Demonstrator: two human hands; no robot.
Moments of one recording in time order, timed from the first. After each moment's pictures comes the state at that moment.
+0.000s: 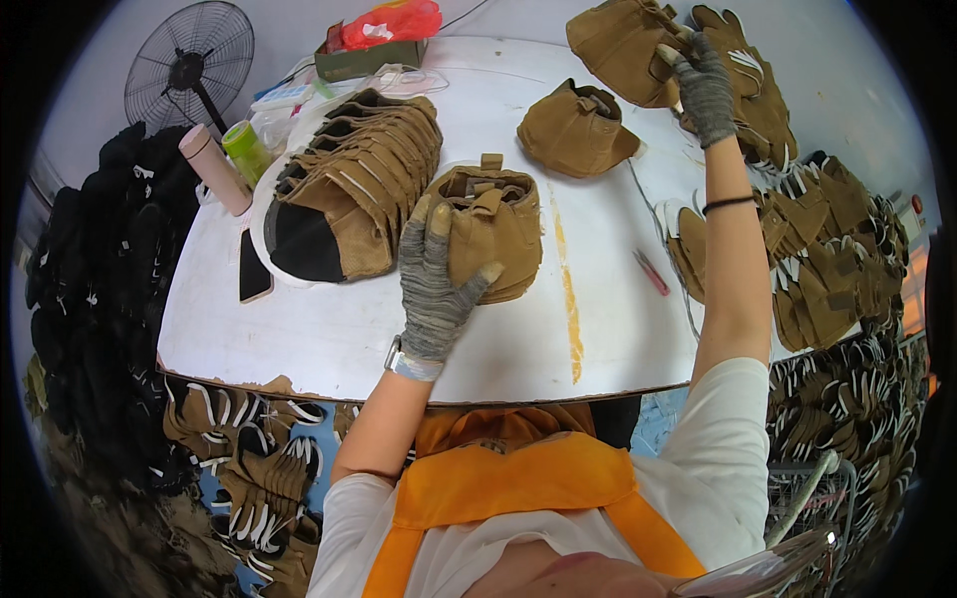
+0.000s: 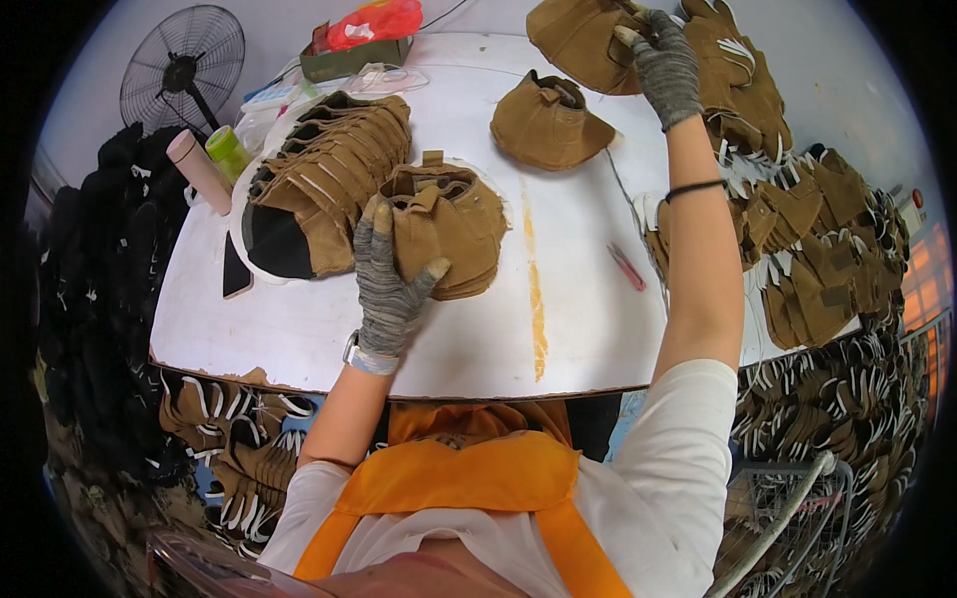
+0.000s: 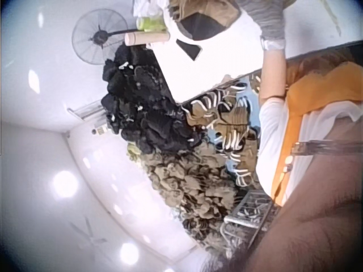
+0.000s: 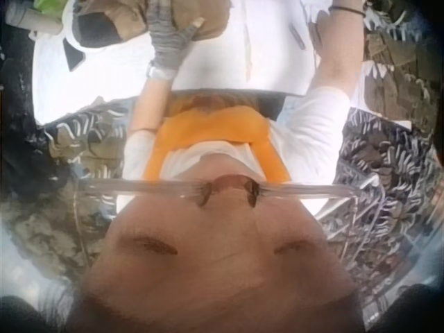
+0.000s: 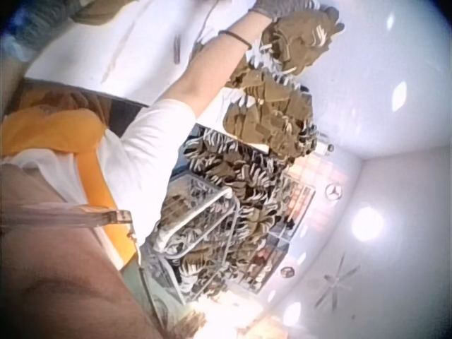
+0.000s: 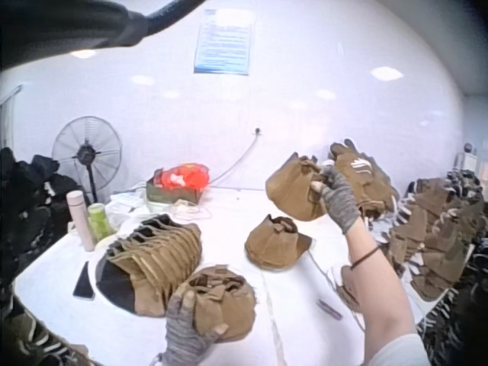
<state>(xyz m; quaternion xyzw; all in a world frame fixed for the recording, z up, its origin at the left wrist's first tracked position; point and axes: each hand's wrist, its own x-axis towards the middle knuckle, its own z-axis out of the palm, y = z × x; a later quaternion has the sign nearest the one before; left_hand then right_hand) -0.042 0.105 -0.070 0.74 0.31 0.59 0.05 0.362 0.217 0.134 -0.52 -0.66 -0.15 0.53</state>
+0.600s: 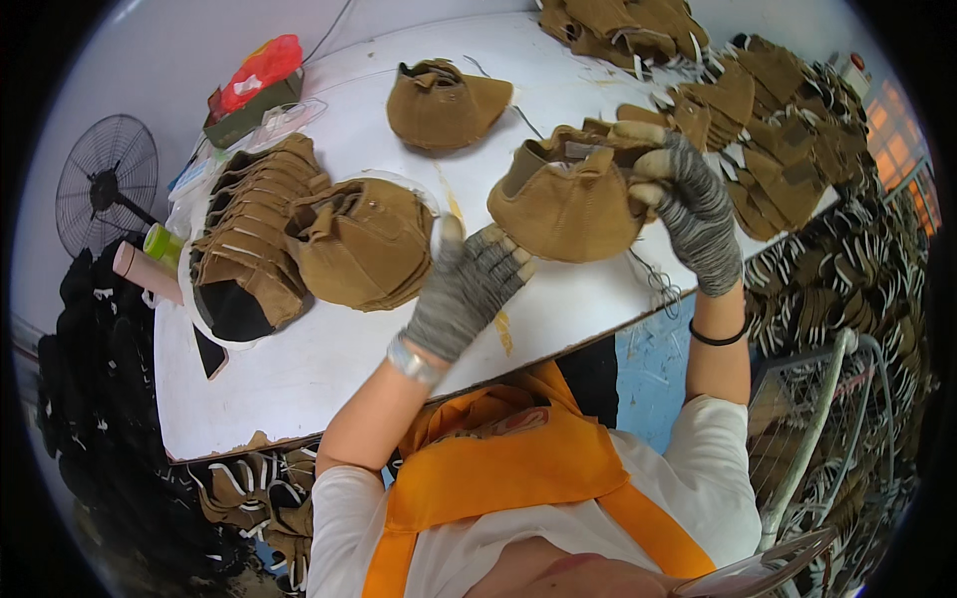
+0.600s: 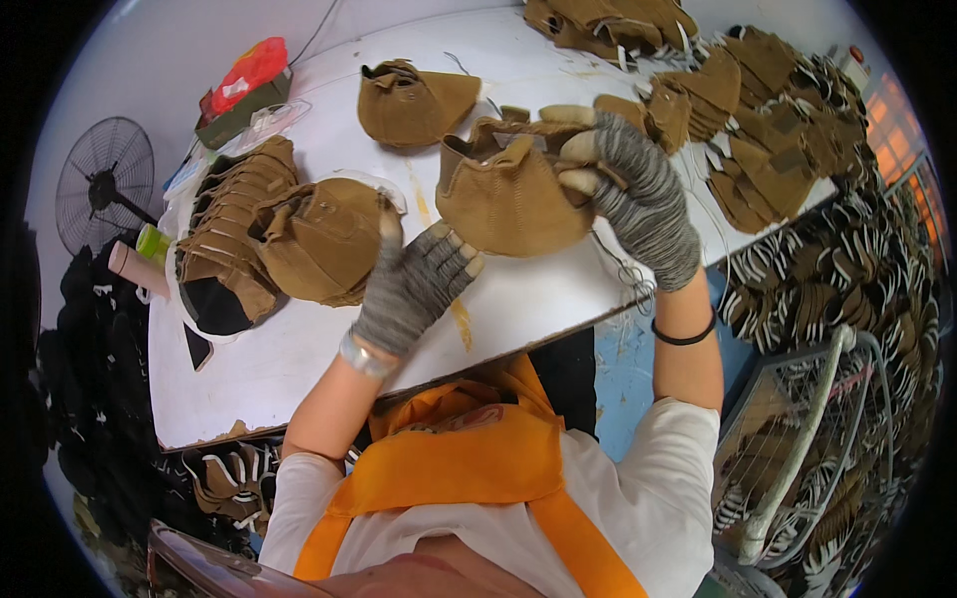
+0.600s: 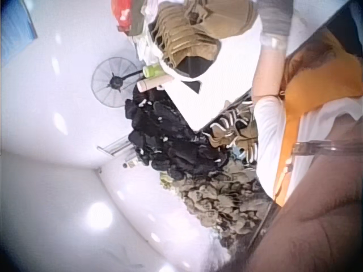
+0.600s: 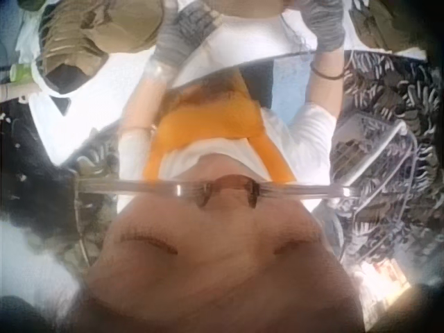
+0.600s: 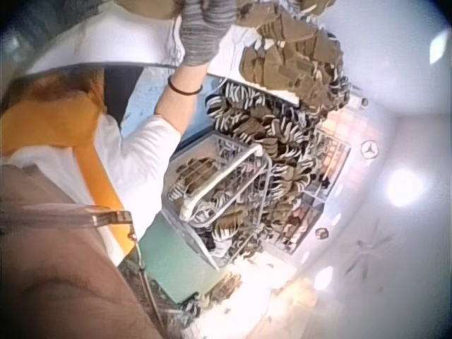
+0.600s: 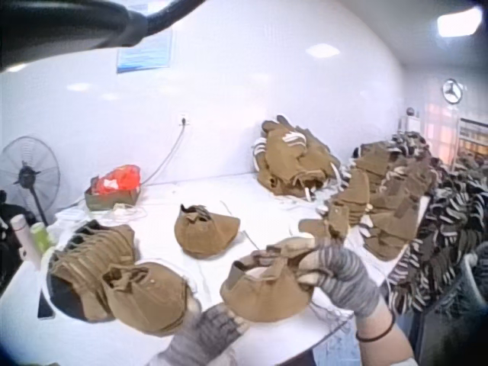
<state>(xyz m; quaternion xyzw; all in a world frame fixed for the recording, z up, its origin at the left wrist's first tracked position) 0.080 0.041 -0.032 0.27 0.17 0.27 0.91 0.316 -0.074 0.072 -0.44 -0.69 0.09 0.56</state>
